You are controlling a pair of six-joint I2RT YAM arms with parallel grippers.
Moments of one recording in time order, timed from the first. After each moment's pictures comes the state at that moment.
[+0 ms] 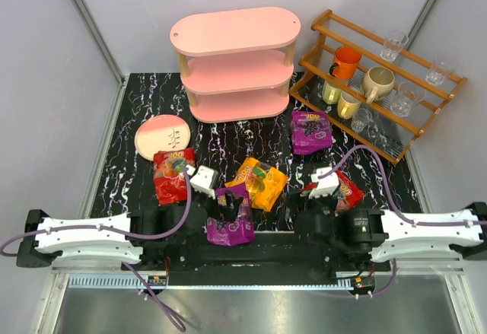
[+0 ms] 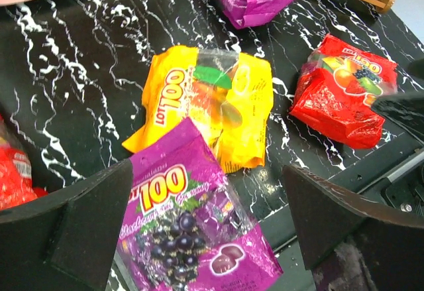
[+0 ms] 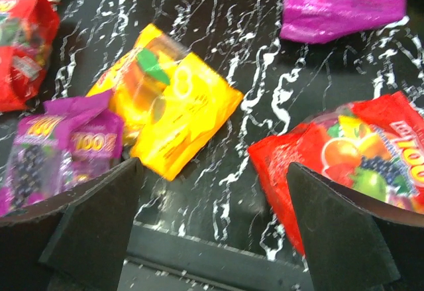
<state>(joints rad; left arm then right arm) -1.48 0.71 0.56 -0.31 -0.86 -0.63 1.61 0.86 0.75 -0.86 1.13 1.10</state>
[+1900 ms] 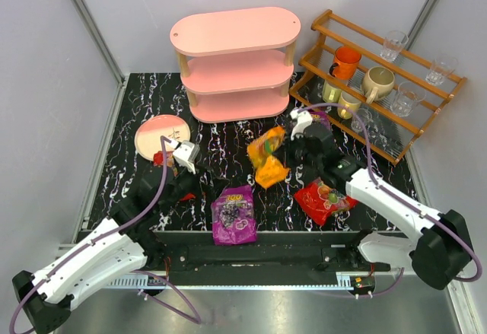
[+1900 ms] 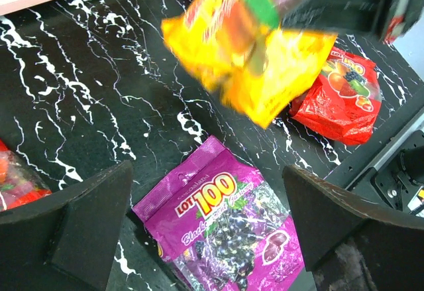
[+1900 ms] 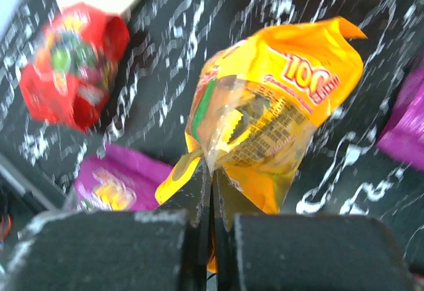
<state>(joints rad) -0.76 0.59 0.55 -0.25 0.00 -0.35 0.63 1.19 0.79 -0.13 -0.14 0.35</state>
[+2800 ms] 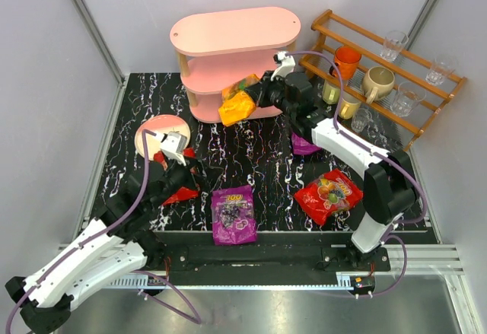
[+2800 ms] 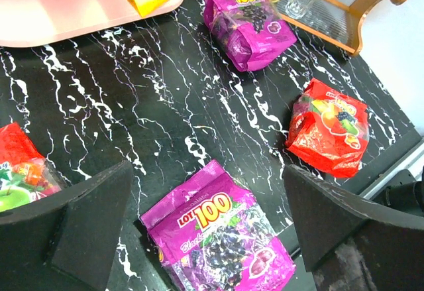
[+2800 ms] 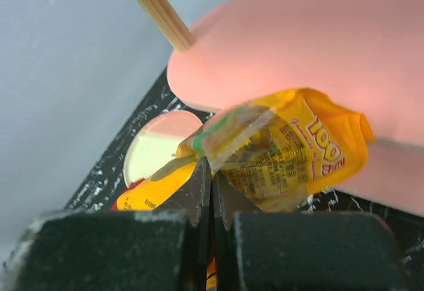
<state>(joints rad) -0.76 0.57 0.68 -0.36 -0.11 -0.41 0.55 1.69 1.33 0.25 -0.15 0.44</state>
